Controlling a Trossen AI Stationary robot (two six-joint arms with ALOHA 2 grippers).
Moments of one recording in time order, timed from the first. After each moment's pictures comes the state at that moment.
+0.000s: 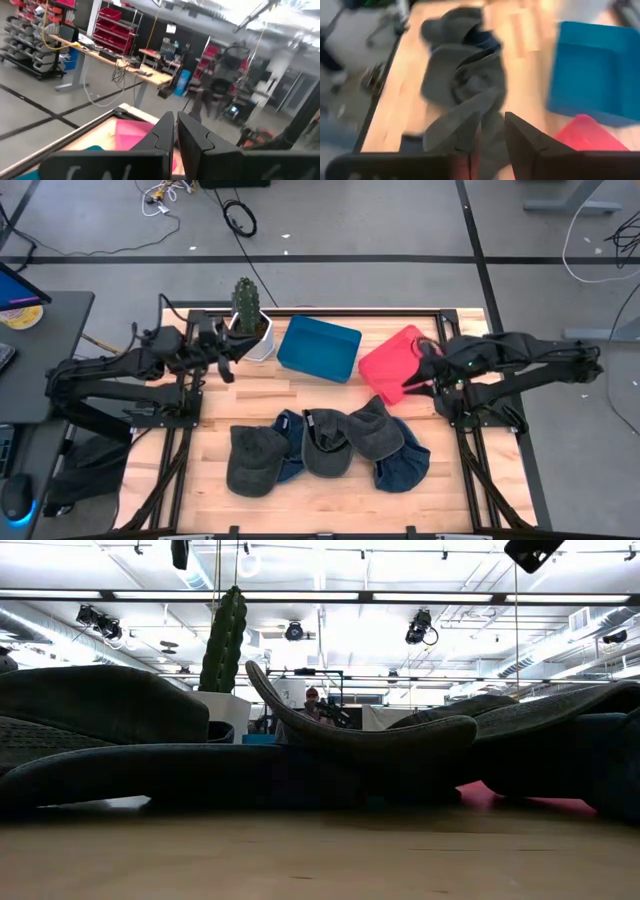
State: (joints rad) left arm 0.10 0.72 0.76 0.05 -0.22 -0.33; right arm 0.10 0.86 1.09 -0.92 -0.06 0.10
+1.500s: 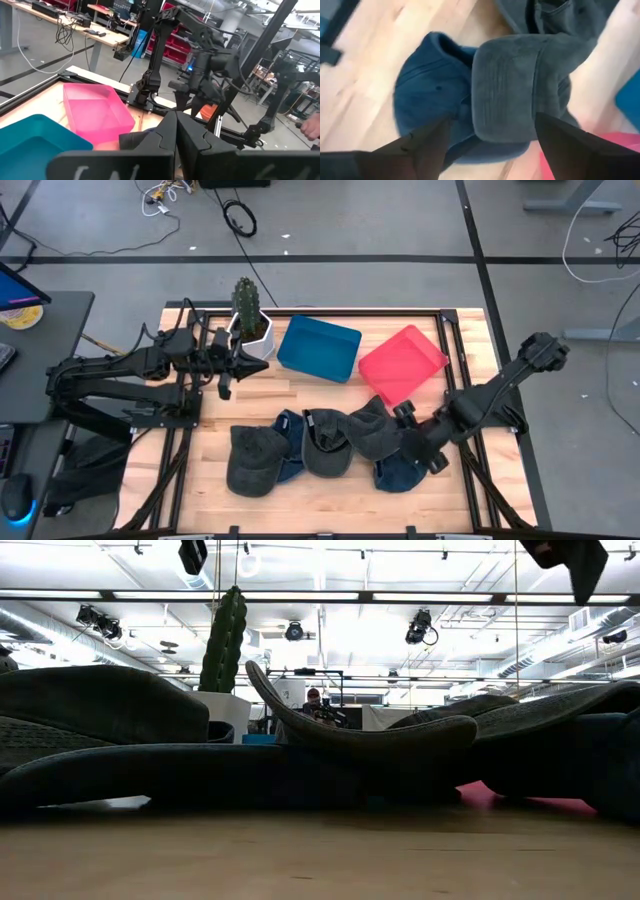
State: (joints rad) left arm 0.10 0.76 0.76 -0.02 0.10 -0.38; right arm 0.61 1.32 1.14 -1.04 0.15 0.04
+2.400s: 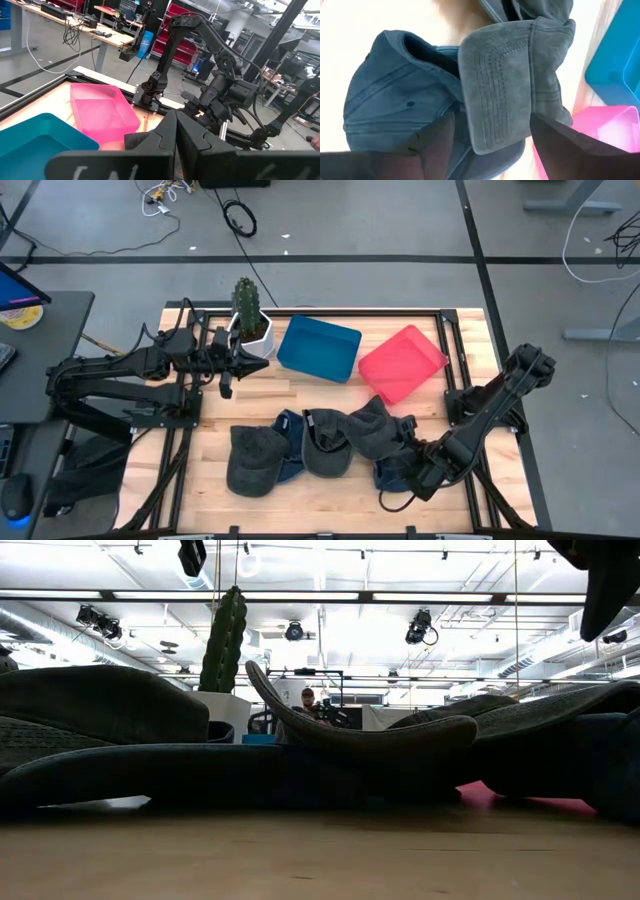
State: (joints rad) left arm 0.10 0.76 0.76 -0.02 0.07 -0.38; right arm 0.79 1.53 1.14 -1.03 0.47 0.36
